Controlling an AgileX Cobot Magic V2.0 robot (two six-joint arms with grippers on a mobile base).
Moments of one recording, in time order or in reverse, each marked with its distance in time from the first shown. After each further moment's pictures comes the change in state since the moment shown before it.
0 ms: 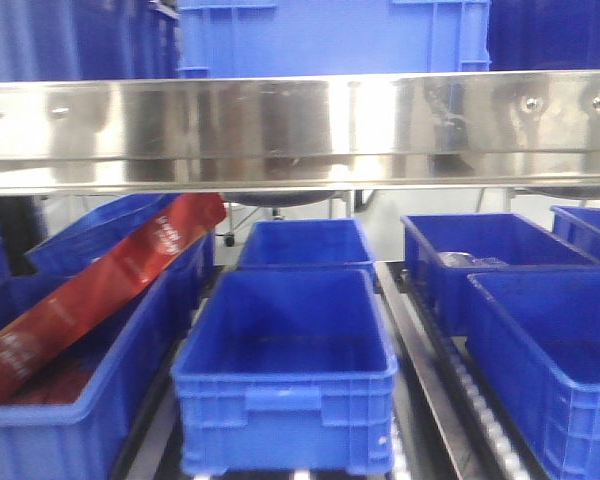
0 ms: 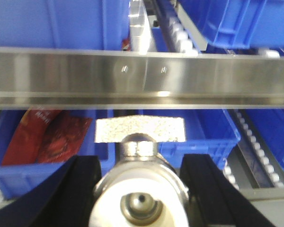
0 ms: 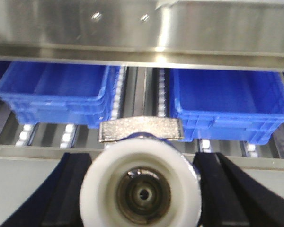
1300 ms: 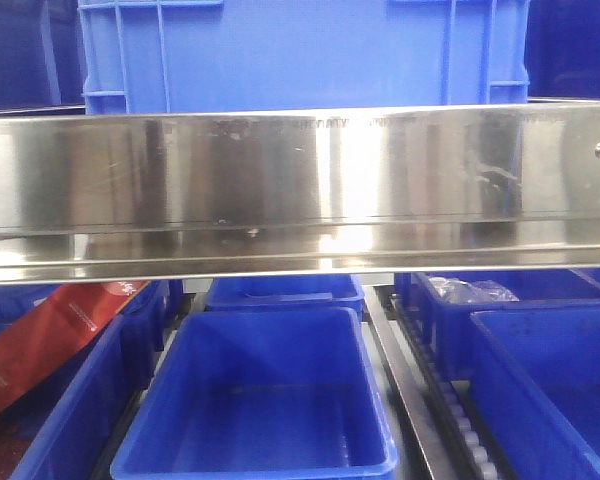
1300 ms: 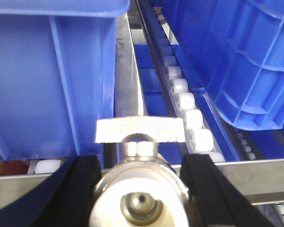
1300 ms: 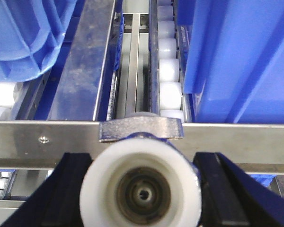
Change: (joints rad) left arm 0.000 0.000 0.000 0.000 0.000 0.000; right arm 0.000 0.000 0.000 0.000 0.000 0.000
